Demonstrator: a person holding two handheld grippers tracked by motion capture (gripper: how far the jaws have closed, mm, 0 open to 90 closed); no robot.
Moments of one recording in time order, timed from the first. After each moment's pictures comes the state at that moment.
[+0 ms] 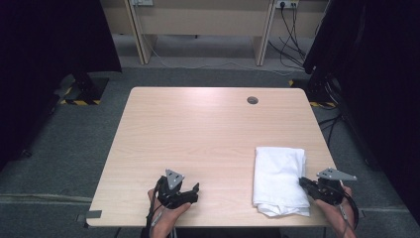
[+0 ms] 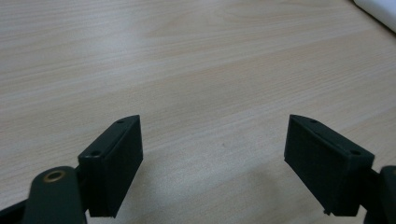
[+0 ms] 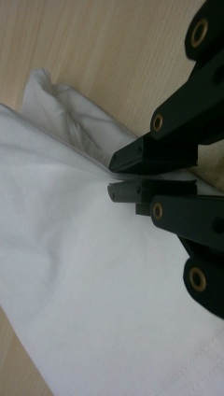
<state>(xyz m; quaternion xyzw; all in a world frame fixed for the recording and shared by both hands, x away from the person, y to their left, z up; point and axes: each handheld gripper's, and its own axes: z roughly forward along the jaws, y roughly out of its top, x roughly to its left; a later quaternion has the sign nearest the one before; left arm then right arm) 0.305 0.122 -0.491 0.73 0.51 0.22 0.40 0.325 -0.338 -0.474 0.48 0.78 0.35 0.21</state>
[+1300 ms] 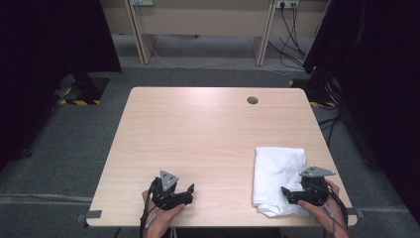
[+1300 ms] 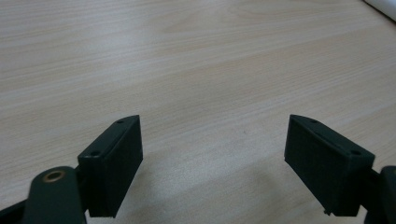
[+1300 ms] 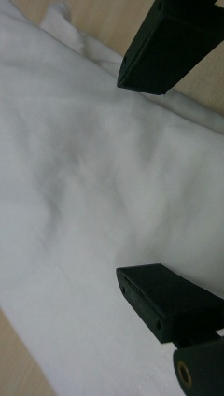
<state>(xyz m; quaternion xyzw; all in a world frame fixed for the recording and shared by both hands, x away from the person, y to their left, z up) 0.300 0.137 -0.491 0.72 0.51 0.23 0.40 0.323 -0.295 -0.461 0.46 0.81 0.31 0.20</state>
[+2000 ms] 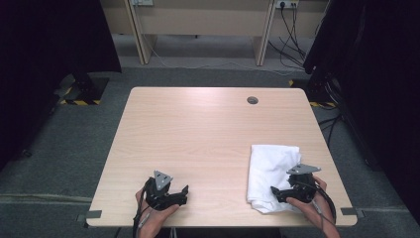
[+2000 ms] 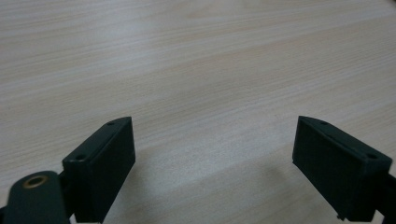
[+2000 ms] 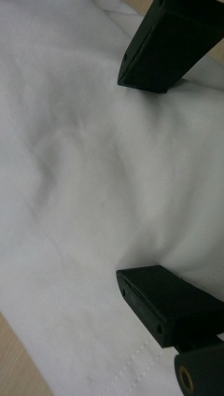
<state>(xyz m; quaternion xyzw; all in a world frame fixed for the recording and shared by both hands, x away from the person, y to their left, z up) 0.300 0.156 -0.492 0.73 0.53 0.23 0.38 0.340 -0.265 -0.473 0.45 0.83 0.28 0.18</state>
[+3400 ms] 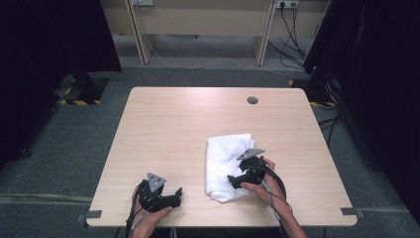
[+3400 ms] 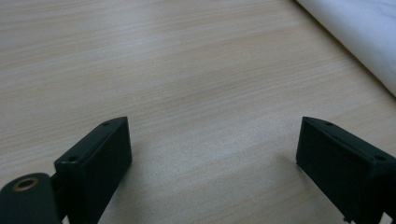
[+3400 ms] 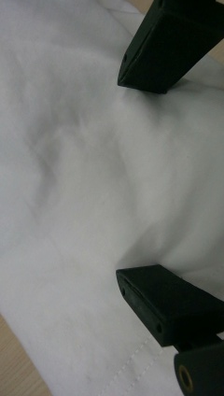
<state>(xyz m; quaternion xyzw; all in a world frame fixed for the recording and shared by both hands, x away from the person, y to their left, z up) 0.296 0.171 -0.498 0.73 0.53 0.23 0.36 0.391 -0.136 -0.473 0.37 0.87 0.29 0.15</state>
